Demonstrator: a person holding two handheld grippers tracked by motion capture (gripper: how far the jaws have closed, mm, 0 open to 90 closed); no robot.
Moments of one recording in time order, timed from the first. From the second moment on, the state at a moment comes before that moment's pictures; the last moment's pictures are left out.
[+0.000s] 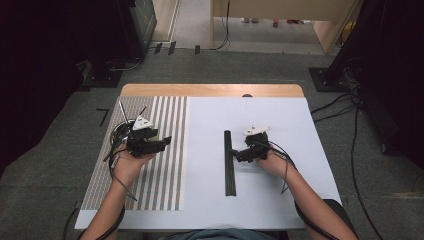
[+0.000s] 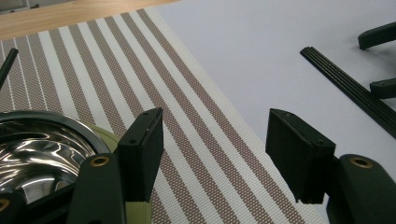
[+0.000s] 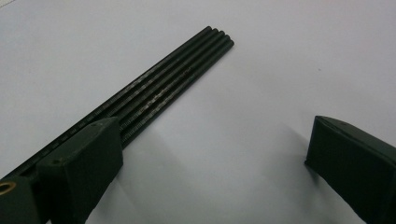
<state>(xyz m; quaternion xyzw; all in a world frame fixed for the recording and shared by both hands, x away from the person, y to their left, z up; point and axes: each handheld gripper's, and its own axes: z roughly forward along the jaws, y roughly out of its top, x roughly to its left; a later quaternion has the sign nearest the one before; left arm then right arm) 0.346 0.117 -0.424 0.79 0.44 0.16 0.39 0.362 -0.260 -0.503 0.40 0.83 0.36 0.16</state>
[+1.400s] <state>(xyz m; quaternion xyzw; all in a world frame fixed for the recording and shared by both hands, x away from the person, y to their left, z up) 0.342 0.062 -0.451 0.82 0.41 0.15 0.37 0.362 -0.260 -0.504 0.40 0.83 0.36 0.16</state>
